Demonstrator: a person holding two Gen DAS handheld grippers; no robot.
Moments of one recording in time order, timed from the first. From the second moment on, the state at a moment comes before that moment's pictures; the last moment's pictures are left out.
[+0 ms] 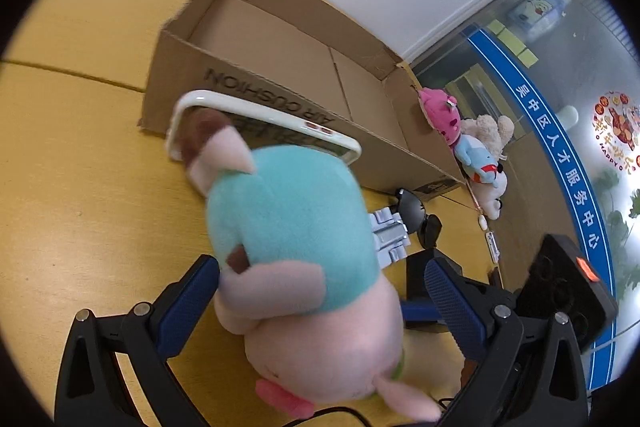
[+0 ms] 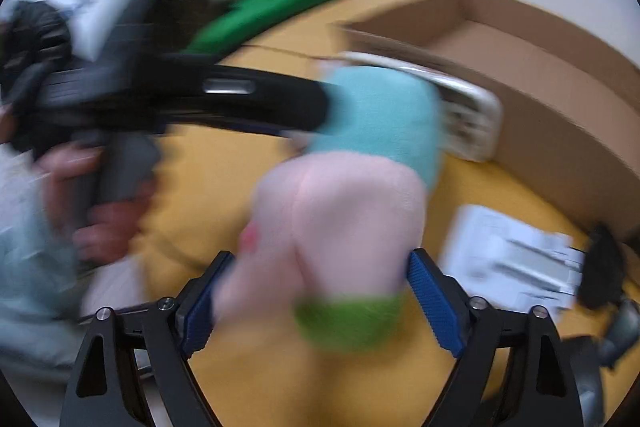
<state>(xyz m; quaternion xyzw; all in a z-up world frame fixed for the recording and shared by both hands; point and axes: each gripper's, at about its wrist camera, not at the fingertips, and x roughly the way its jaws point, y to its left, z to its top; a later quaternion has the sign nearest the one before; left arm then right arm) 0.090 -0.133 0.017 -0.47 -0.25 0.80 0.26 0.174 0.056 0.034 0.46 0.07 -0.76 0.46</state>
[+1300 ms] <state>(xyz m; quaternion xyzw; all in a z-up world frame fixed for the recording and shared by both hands) -0.056 -0.102 0.285 -0.23 -0.08 0.93 0.28 -0.001 0.047 0.260 0.26 0.08 -0.87 0.41</state>
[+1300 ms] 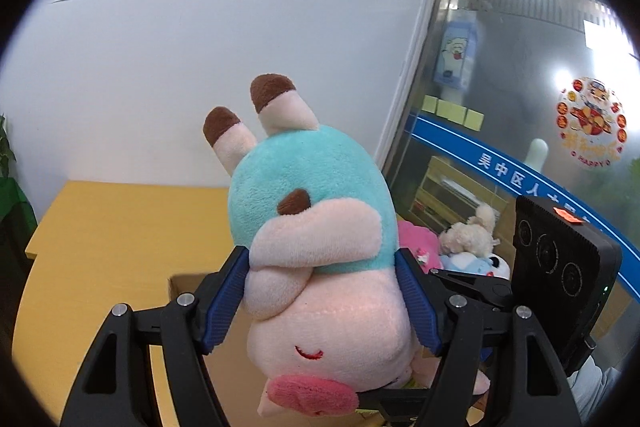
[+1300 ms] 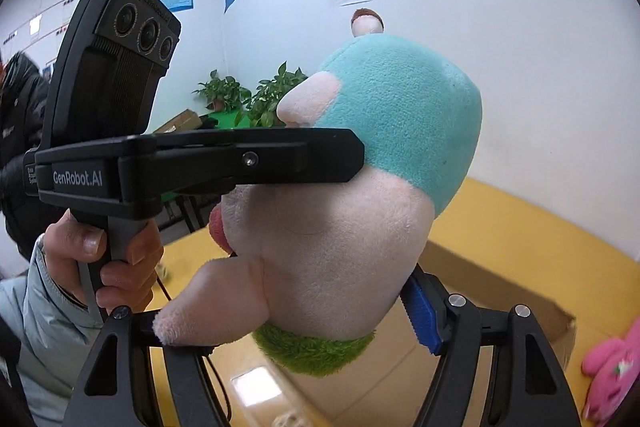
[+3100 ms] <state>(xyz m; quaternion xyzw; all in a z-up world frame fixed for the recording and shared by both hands) -0.098 -0.112 0.114 -0.42 -0.06 0.88 0.19 -0.133 0.077 0.123 0.39 -0.01 -0.86 0.33</state>
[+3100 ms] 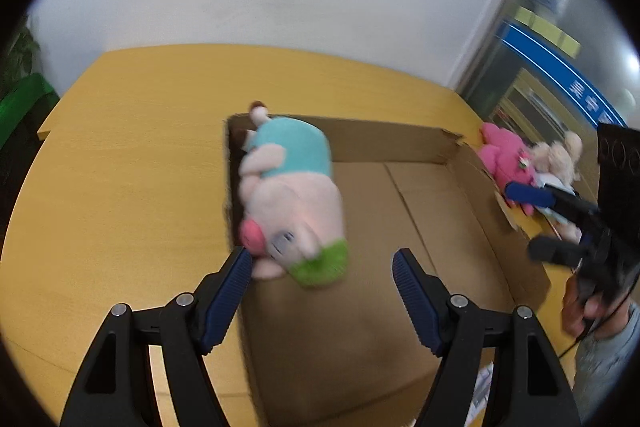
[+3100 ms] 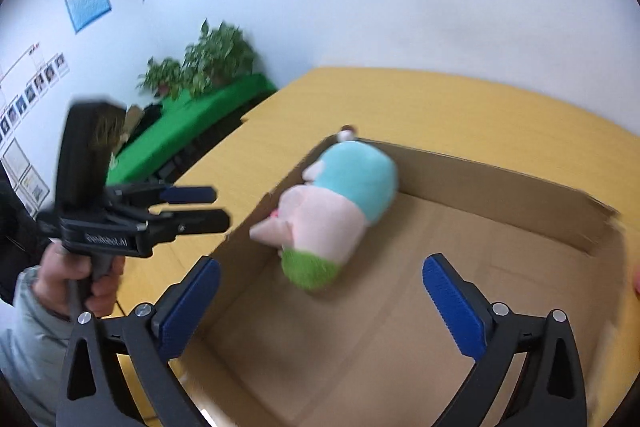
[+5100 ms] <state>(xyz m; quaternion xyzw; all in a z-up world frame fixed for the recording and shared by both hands) 0.114 0.027 0.129 -0.34 -0.04 0.91 0.24 0.114 0.262 0.111 0.32 -0.02 -0.93 0.17</state>
